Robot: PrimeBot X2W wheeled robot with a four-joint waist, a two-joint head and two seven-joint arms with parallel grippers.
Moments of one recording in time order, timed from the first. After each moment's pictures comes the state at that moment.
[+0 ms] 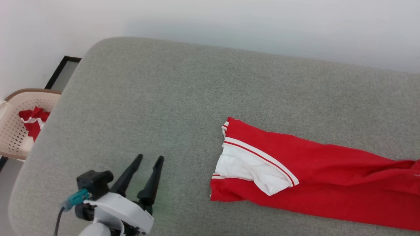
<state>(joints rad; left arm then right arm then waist) -0.26 0.46 -0.55 0.27 -0.90 -0.05 -0.26 -0.26 -0.96 0.55 0.47 1.37 0.13 0.18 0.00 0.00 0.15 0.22</state>
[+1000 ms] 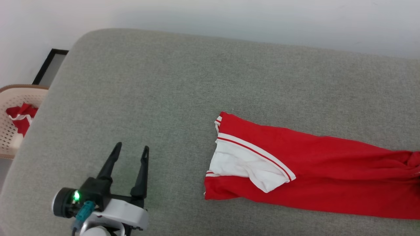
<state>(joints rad) -0.13 0.18 -0.08 0.16 -0.13 -0.09 -0.26 -0.42 -0.76 0.48 0.72 1.24 0.13 0.33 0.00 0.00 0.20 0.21</state>
